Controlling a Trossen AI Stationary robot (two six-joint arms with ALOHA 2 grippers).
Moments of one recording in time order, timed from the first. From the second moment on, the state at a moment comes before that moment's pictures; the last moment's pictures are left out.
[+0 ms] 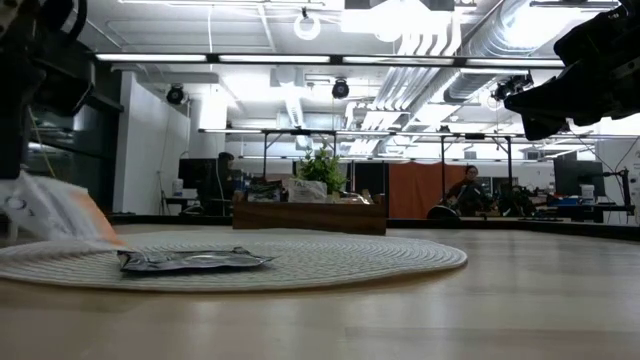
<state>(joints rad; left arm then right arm) -0.74 1.25 0.56 -0.23 -0.29 -1.77 0.02 0.12 0.01 0.03 0.02 0.07</state>
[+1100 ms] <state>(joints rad) 0.03 1.26 0.85 -0.22 0.03 -0.78 0.02 0.12 0.01 0.03 0.02 0.07</state>
